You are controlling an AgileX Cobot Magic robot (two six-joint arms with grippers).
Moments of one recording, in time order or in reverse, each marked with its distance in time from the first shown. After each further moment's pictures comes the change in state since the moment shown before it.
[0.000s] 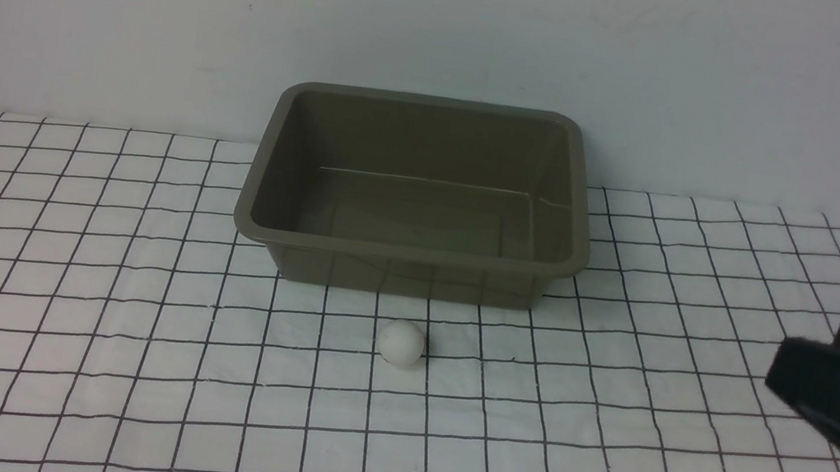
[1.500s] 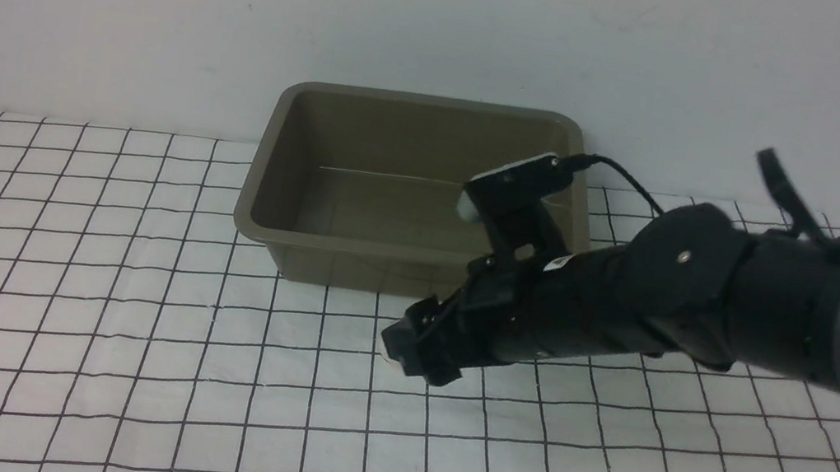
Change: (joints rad) right arm 0.668 1.106 -0.512 -0.148 -0.676 0.153; left arm 0.000 0.000 0.000 0.000 0.000 0.000
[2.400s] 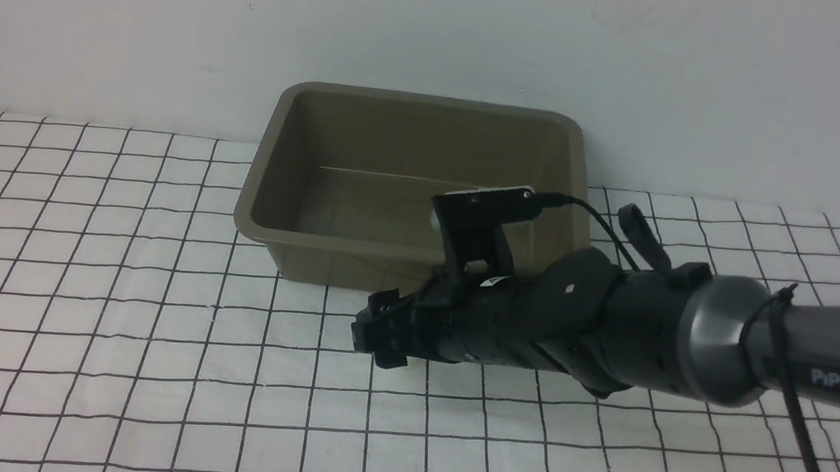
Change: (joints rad) right arm 0.000 0.171 -0.088 0.049 -0.116 0.014; left arm 0.000 0.000 0.000 0.000 0.000 0.000
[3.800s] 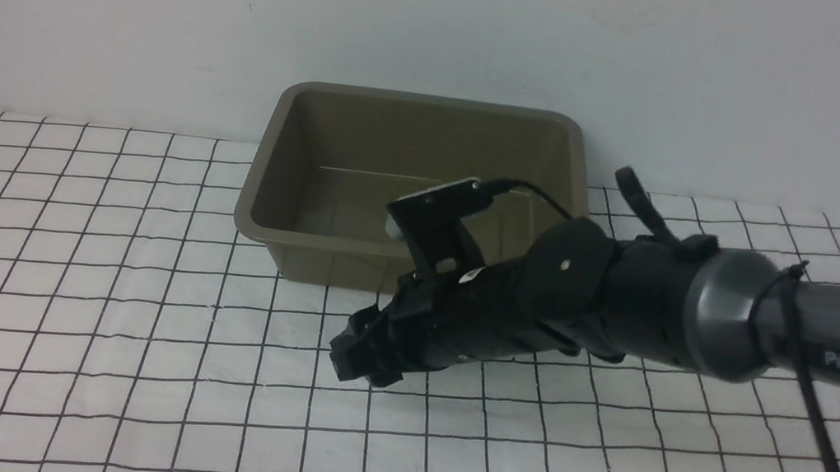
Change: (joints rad) right arm 0.000 -0.069 -0.060 -0.186 0.288 0.008; left arm 0.000 0.000 0.000 0.000 0.000 -0.001
